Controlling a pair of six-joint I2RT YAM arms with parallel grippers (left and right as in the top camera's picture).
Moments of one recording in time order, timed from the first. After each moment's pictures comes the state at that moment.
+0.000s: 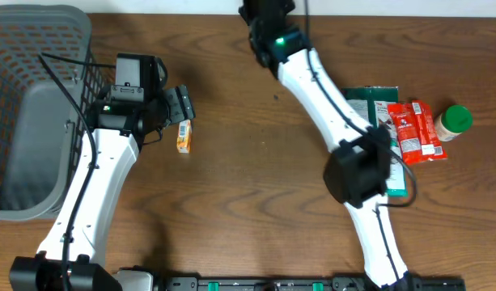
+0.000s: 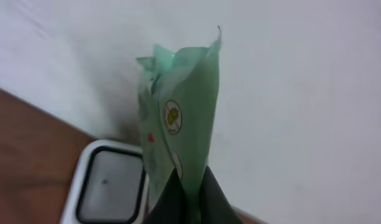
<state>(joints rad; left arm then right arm) -0.11 1.48 1.25 -0.76 0.10 -0.38 0.52 2.43 2.35 -0.29 0.57 -0.47</state>
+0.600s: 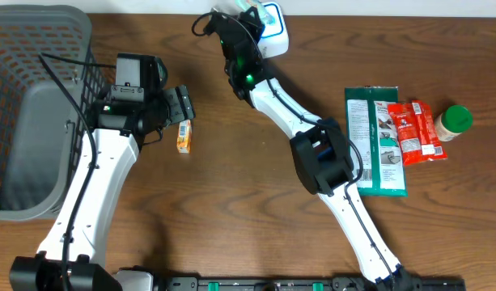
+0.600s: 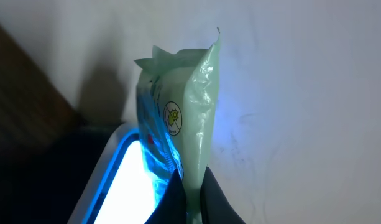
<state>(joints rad) -0.11 1.48 1.25 -0.76 0.10 -0.38 0.57 2.76 2.35 0.24 0.76 -1.10</state>
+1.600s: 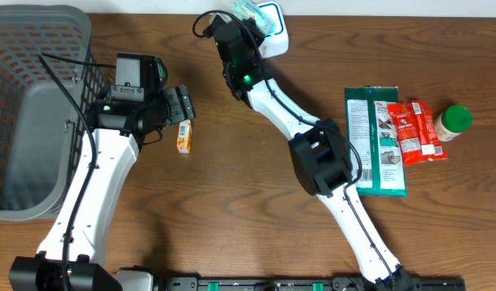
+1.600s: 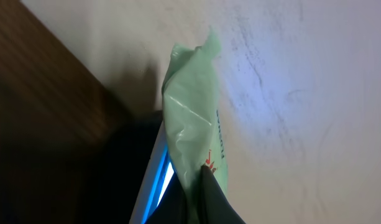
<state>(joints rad) -0.11 1.48 1.25 -0.76 0.10 -0.38 0.58 2.75 2.35 0.07 0.75 -0.81</state>
